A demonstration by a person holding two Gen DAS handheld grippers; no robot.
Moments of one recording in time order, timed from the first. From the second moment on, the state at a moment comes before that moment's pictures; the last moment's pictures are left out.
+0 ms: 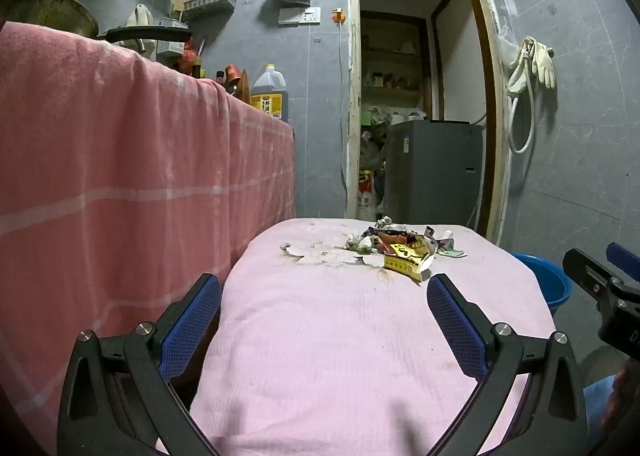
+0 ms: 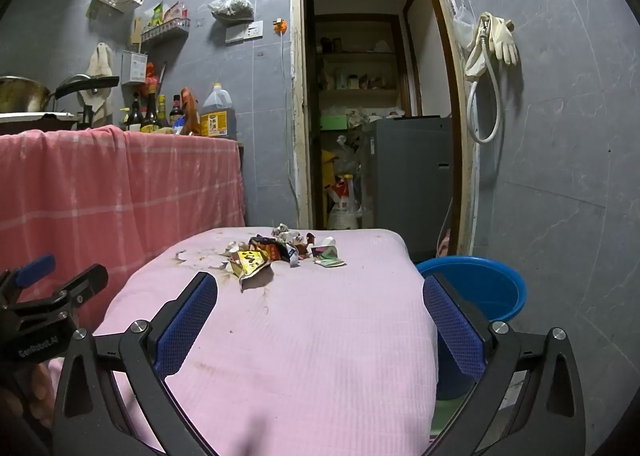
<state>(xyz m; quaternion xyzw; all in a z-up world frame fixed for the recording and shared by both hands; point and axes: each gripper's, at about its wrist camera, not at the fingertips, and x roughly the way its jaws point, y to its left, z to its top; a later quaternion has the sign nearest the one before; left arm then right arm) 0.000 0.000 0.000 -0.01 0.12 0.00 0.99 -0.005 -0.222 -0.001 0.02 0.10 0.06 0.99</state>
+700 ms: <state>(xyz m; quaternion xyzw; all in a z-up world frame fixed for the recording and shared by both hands) 0.001 0.000 0.001 -0.01 0.12 0.01 0.99 -0.007 -0.222 -0.001 0.02 0.10 0.06 0.99</state>
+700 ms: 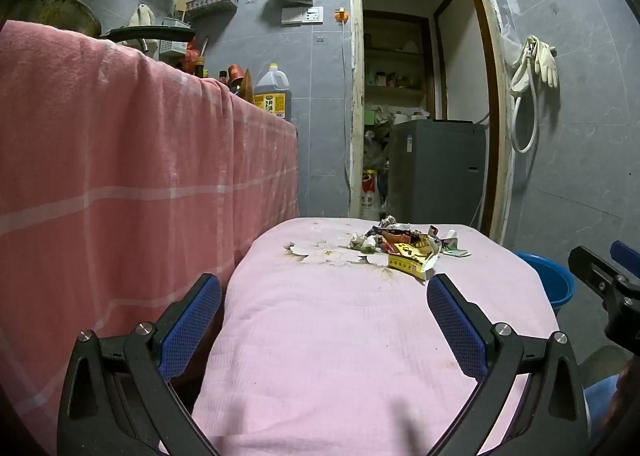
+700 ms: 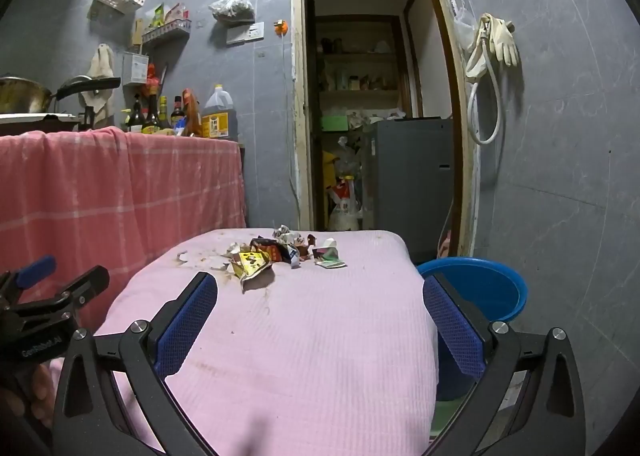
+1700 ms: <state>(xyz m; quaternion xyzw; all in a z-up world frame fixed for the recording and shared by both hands) 0.001 0.001 0.001 -0.01 0.11 0.01 0.99 -0.012 -0.228 0.002 0.03 0.09 0.06 0.99</state>
